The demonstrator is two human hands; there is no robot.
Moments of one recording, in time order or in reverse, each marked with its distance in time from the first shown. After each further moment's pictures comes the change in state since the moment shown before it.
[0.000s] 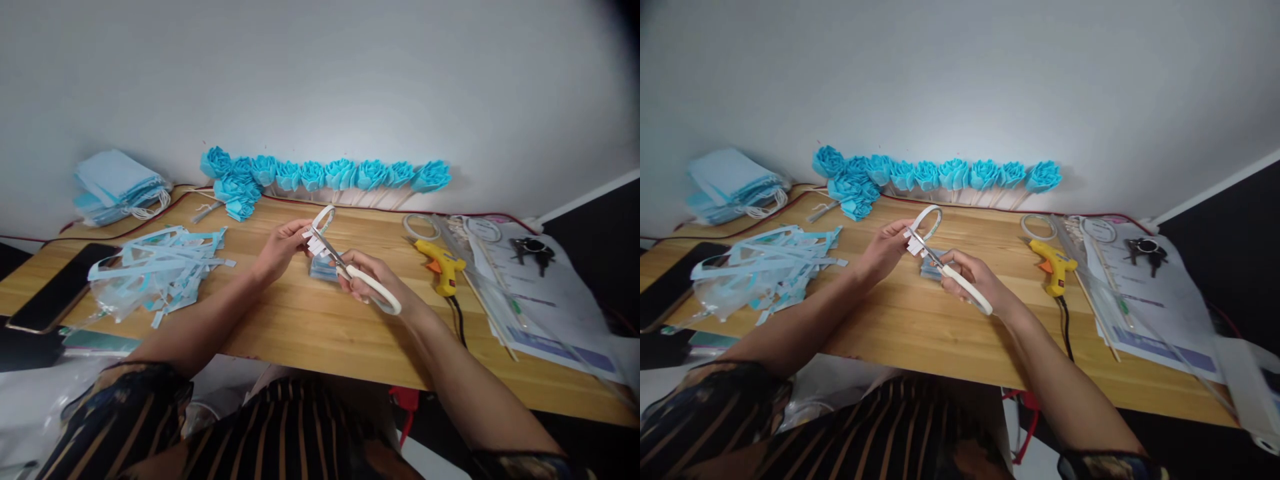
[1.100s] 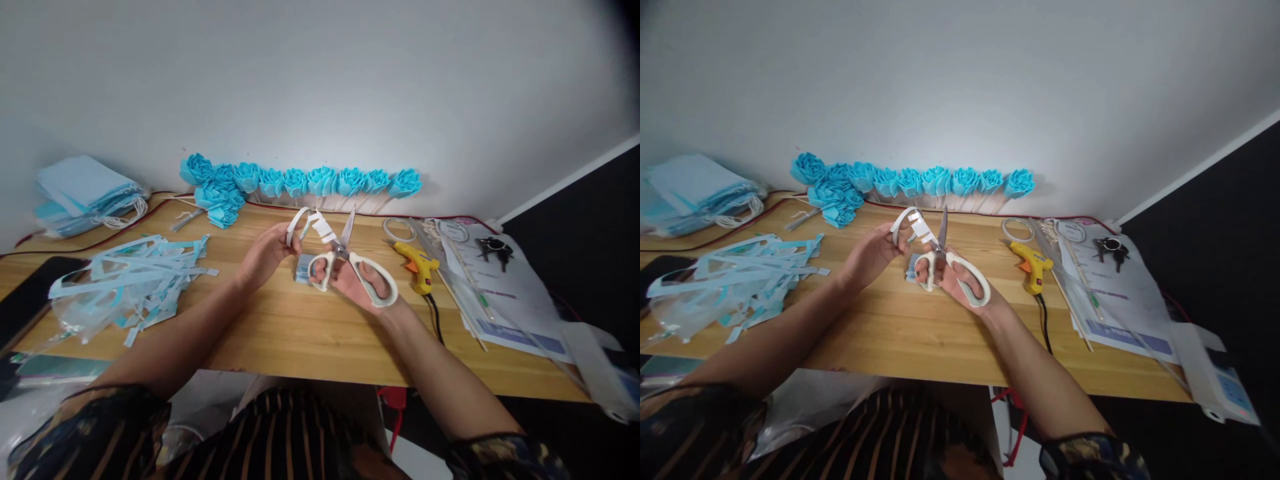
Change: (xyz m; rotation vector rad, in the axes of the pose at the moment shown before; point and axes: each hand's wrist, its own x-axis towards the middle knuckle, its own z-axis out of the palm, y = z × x) left_hand 0.001 -0.001 -0.001 -0.148 -0.014 -0.022; right_hand 0.008 0.019 -0.007 0.499 -0.048 -0.215
